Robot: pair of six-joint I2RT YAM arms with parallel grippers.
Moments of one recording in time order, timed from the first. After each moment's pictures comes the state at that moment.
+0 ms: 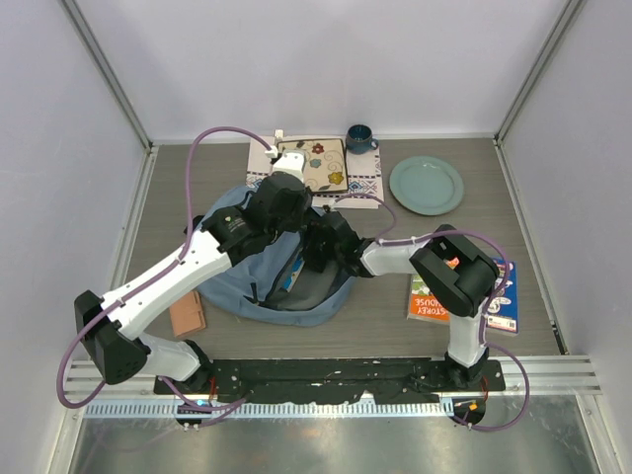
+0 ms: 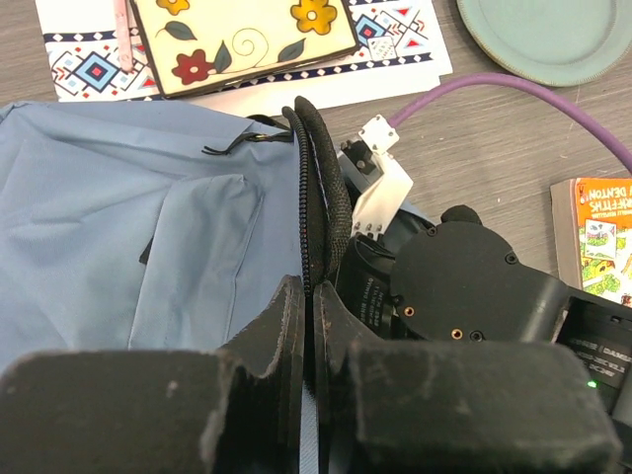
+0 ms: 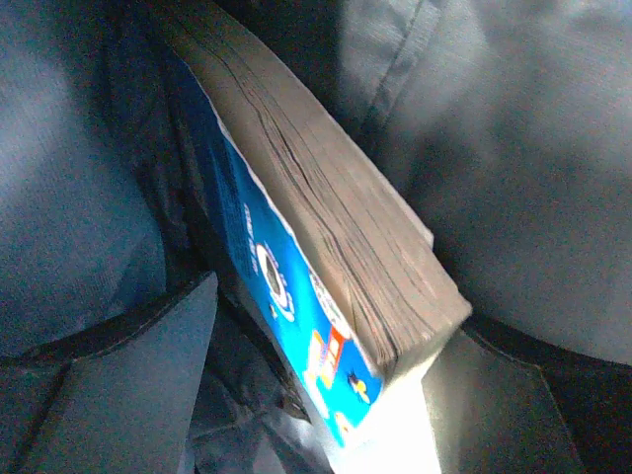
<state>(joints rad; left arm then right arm) -0.83 1.36 1.36 -0.59 -0.43 -0.40 0.80 1.92 1.00 0.38 -0.15 1.18</state>
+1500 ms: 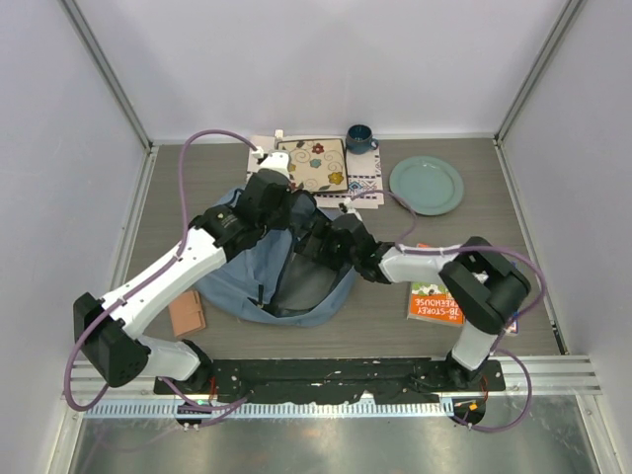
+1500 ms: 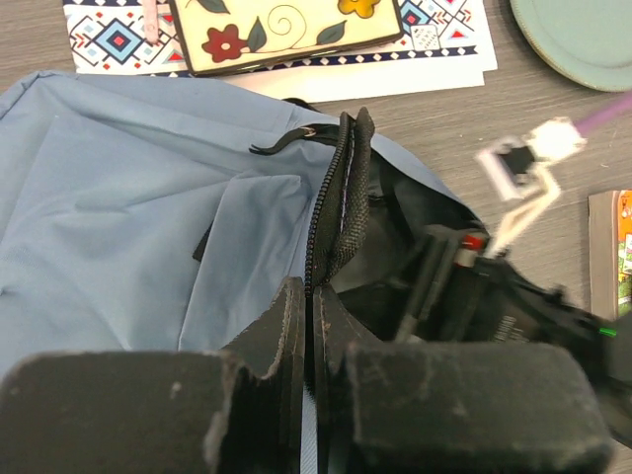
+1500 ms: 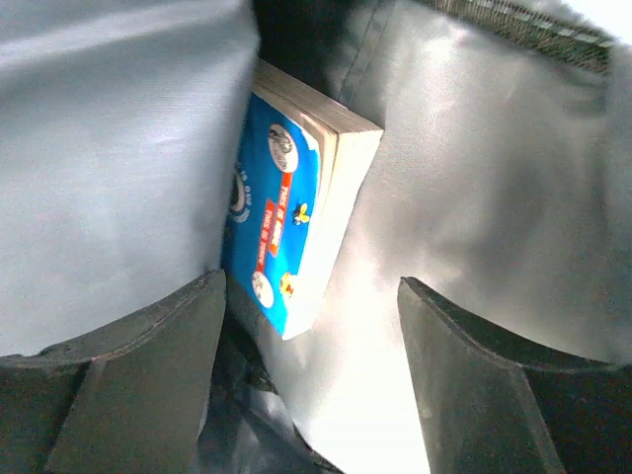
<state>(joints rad) -0.72 1.35 1.28 -0.55 -0.36 -0.40 0.79 1.75 0.88 0.30 -0.05 1.07</state>
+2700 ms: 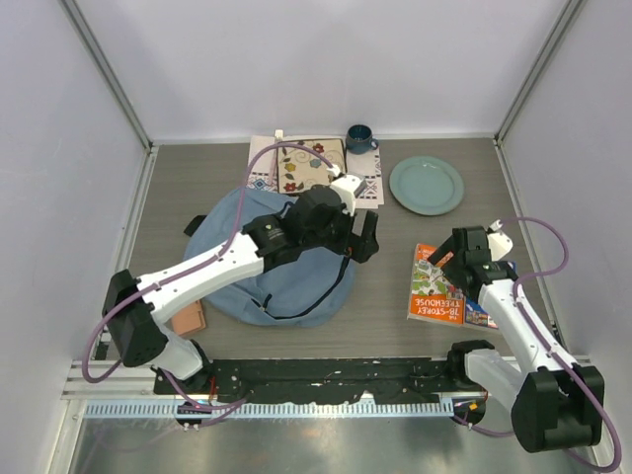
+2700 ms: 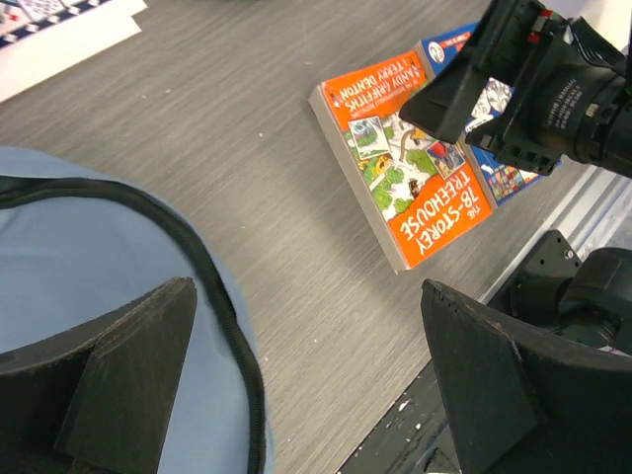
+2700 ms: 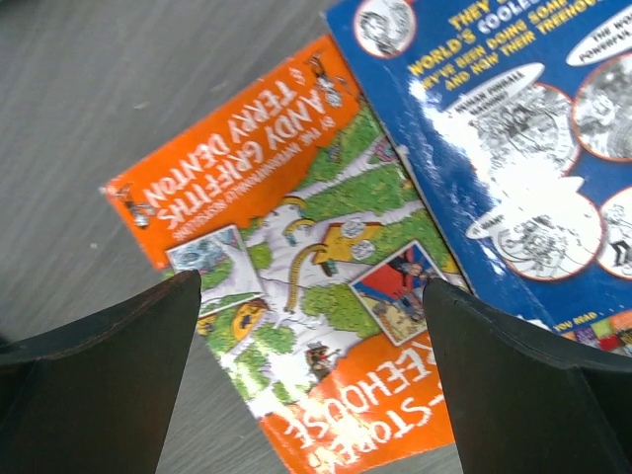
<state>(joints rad) -0.94 1.49 1.35 -0.38 -0.02 -0.39 0.09 0.96 0.60 -0.59 0.31 0.84</state>
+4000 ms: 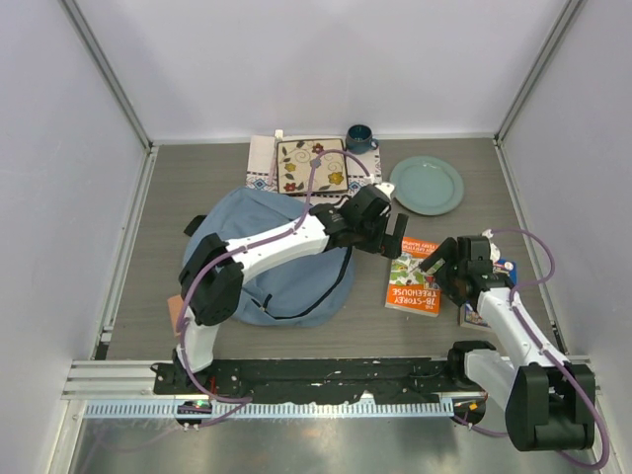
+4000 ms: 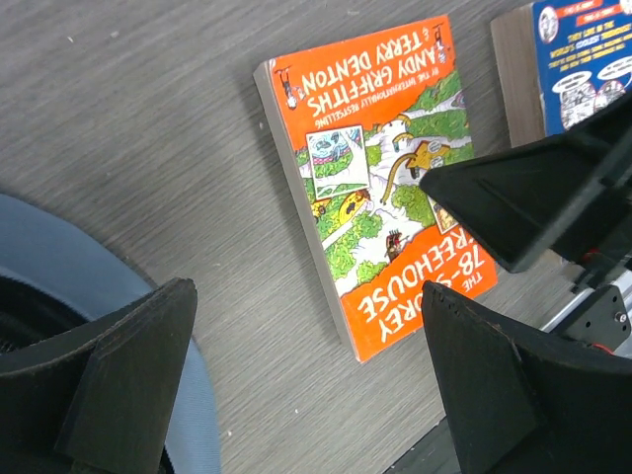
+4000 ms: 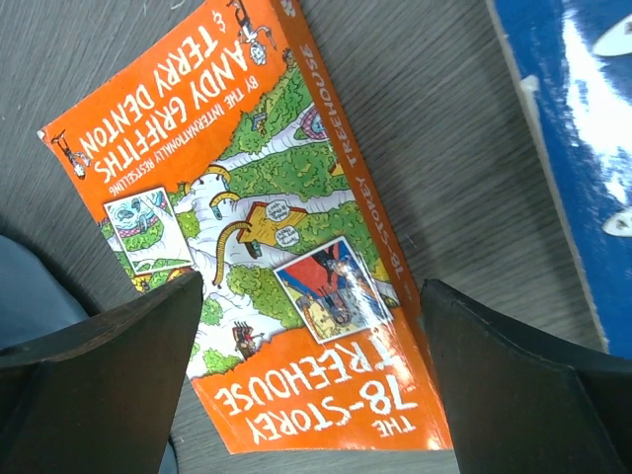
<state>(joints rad) -0.97 1.97 1.66 -0.46 -0.01 -0.52 0.01 0.96 0.45 -0.41 0.00 0.82</state>
